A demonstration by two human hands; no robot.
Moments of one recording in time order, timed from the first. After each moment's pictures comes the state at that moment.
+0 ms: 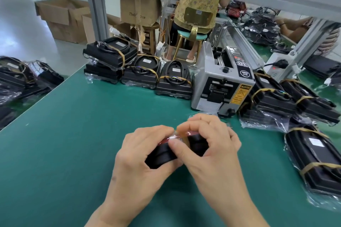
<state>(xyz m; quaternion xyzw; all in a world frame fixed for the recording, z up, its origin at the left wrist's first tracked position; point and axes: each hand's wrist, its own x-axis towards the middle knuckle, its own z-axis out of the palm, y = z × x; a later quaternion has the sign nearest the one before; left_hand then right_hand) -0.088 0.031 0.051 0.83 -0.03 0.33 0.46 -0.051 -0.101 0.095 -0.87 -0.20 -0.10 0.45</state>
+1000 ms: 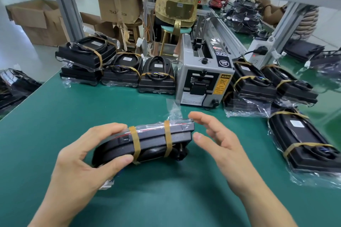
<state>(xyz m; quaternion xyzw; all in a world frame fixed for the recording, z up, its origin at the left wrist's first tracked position) -0.096 0.083 0.047 0.81 -0.03 0.26 0.52 -0.018 -0.163 0.069 -0.78 -0.19 0.08 0.59</state>
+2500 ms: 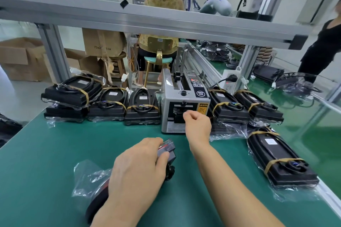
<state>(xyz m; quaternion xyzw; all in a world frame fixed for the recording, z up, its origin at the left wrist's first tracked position) -0.043 -0.002 0.103 0.96 0.04 0.17 0.23 0.095 -0.118 0.074 -0.79 0.11 -0.14 0.59</state>
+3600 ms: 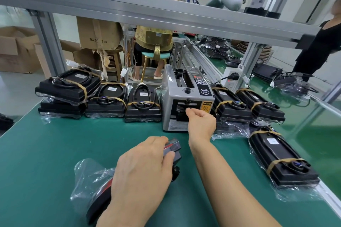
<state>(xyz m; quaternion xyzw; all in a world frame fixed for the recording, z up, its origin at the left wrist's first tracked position) -0.040 0.002 0.104 0.96 0.03 0.16 0.22 0.114 -0.108 0.065 -0.70 0.21 -0.18 0.65</state>
